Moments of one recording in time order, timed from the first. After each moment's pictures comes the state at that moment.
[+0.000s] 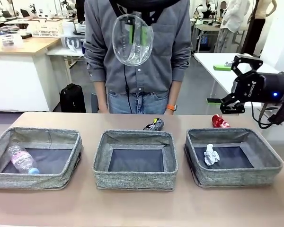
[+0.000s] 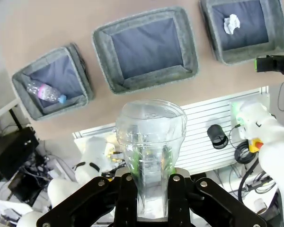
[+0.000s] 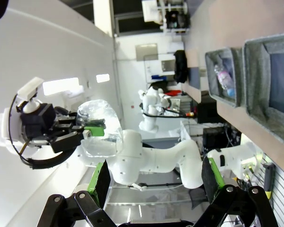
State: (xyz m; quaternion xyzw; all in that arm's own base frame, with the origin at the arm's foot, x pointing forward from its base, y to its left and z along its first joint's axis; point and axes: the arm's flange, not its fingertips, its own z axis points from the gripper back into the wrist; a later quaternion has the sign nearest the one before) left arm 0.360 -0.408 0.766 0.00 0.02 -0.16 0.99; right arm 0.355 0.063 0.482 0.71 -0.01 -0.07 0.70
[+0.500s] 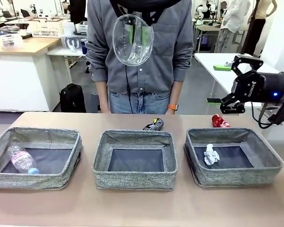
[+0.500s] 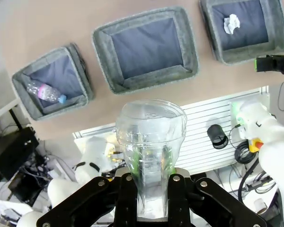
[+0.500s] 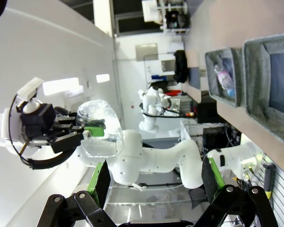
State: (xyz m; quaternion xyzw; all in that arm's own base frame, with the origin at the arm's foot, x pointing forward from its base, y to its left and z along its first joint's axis) left arm 0.360 -0.408 0.766 0.00 0.02 -0.16 0.99; right arm 0.355 0.063 0.482 0.71 -0.01 -0.07 0.70
